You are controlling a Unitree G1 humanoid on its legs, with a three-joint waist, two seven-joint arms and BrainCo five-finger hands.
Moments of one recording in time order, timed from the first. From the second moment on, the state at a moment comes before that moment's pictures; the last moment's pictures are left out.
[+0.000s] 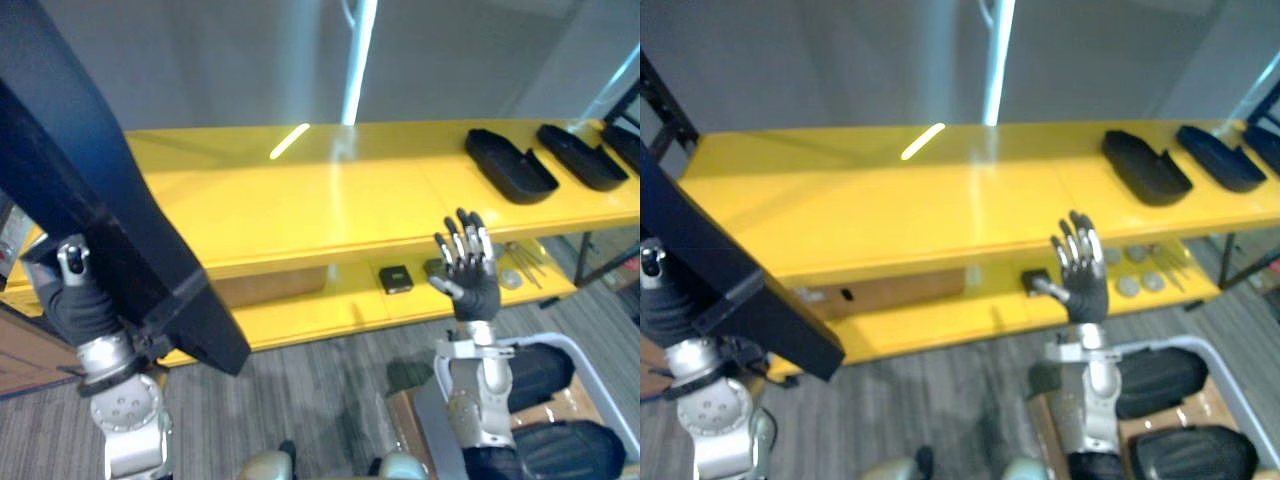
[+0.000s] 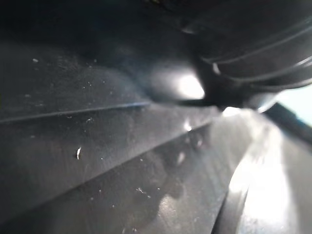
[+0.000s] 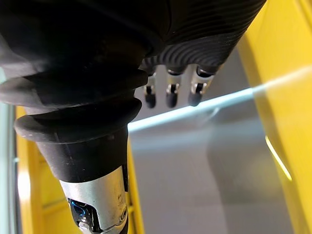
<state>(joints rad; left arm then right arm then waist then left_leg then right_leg) 0.12 0.15 0.28 -0.40 0.06 -0.46 0.34 -0.02 -0.06 -0.06 0.04 0.50 -0.49 0.31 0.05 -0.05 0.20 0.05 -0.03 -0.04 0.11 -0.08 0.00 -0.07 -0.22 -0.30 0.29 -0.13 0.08</state>
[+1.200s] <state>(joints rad) -0.40 0.36 0.16 0.15 -0.11 -0.12 0.31 0.28 -0.02 -0.22 -0.18 0.47 -0.39 0.20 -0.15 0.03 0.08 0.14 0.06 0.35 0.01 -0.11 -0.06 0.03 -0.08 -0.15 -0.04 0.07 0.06</state>
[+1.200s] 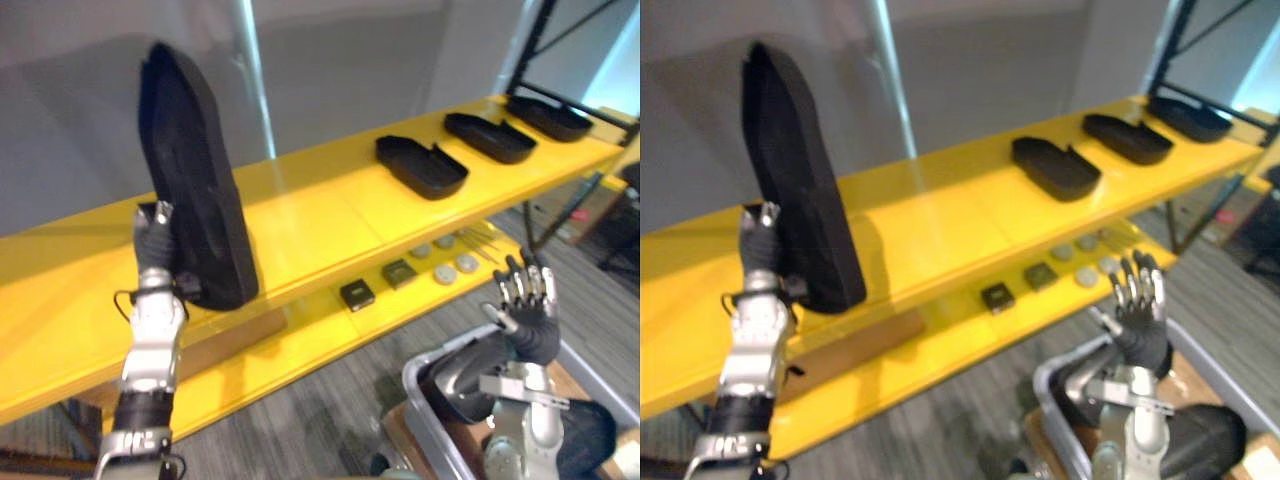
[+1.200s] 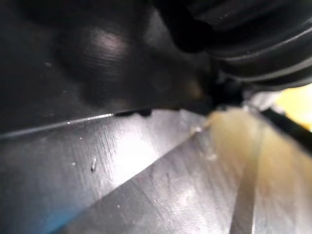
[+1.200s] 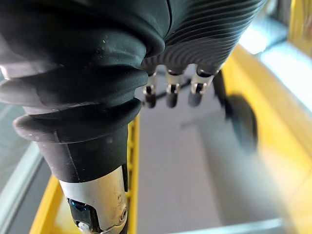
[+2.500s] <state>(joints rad) -0.96 0.61 0.07 1.01 -0.18 0.66 0.41 0.29 -0.20 -0.06 -0.23 0.55 -0.22 0.26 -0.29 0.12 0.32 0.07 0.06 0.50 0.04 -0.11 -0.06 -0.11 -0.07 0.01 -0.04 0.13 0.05</state>
